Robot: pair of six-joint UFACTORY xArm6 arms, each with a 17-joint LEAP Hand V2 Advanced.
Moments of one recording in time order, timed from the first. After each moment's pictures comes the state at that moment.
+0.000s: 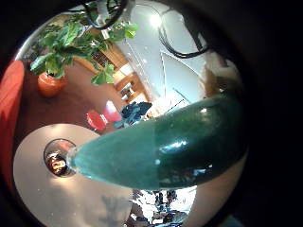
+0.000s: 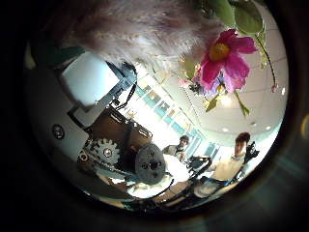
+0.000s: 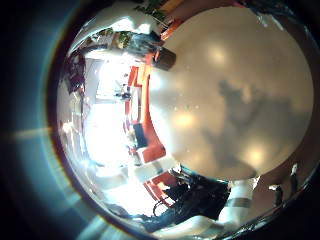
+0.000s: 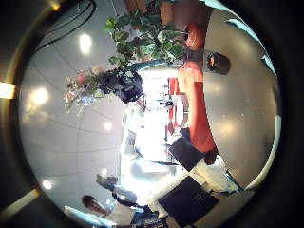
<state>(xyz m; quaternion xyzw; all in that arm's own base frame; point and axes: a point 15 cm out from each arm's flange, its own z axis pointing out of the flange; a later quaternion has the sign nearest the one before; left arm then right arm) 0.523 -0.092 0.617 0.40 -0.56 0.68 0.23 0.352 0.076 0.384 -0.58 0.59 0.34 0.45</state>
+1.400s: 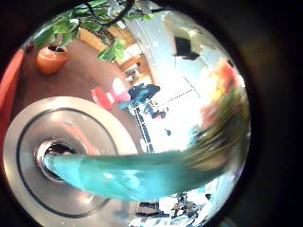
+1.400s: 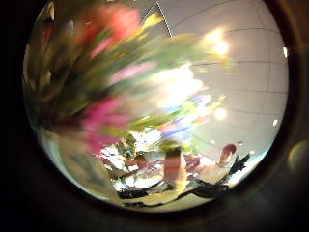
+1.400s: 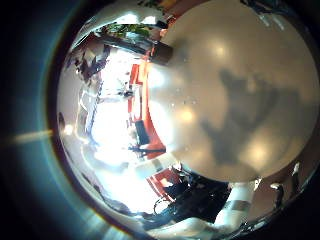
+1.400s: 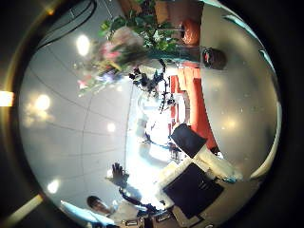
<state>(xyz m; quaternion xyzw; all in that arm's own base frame) 0.593 -0.063 0.452 0.45 -0.57 0.61 0.33 0.352 0.075 0.359 -0.57 0.59 0.37 0.44</state>
